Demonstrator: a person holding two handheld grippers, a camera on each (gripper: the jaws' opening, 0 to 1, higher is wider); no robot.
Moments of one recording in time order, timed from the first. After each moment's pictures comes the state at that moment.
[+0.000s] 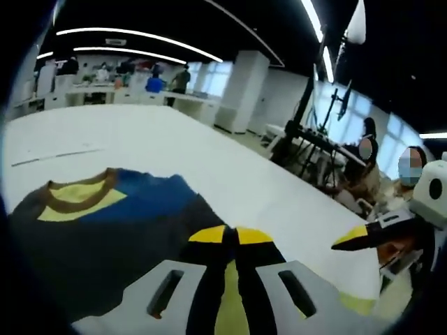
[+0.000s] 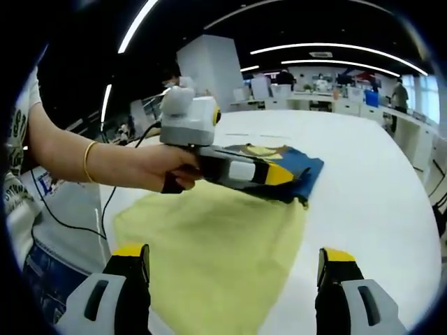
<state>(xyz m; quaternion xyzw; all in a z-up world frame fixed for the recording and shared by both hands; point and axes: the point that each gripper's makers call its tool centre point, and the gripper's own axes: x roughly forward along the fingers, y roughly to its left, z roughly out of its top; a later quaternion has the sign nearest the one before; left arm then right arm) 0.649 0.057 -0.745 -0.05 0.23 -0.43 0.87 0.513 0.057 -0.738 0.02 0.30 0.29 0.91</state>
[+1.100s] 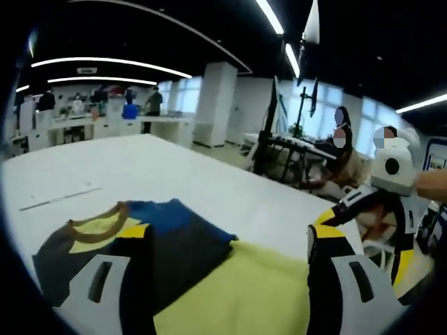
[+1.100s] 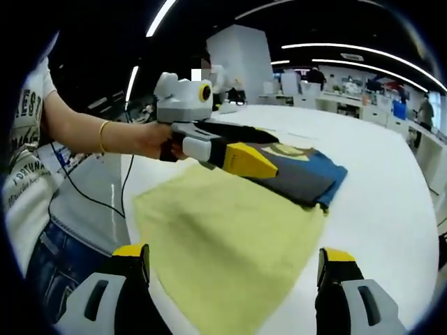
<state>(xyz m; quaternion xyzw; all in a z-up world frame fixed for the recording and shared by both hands) 0.619 0.114 -0.690 -0.01 0.15 -0.48 0.86 0.495 0.070 -0.727 -0.04 0.32 0.38 0.87</state>
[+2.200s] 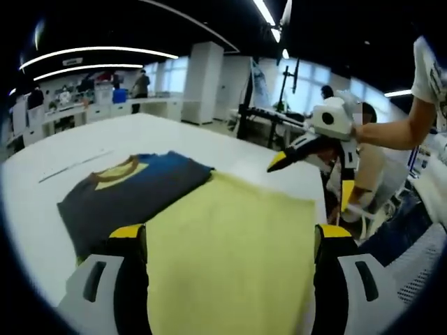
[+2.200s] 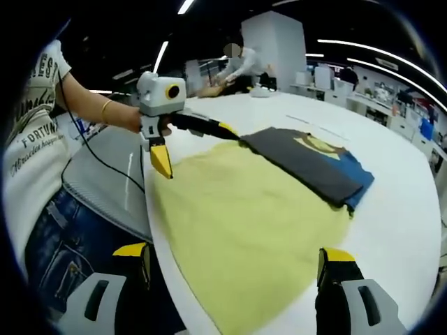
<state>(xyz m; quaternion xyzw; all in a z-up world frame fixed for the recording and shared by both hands) 0.515 0.217 -0.719 0.03 0.22 -0.51 0.83 0.462 0.089 -0.739 -0.11 0.34 0.44 0.82</state>
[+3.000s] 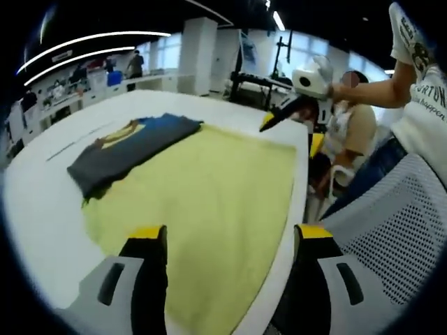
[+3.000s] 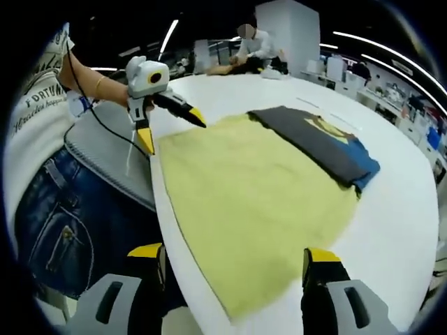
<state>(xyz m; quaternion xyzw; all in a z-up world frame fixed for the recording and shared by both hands) 0.445 0.272 -0.757 0.11 0.29 -0.51 0.80 0.437 0.069 -0.763 -0.17 0.37 0.44 0.80</state>
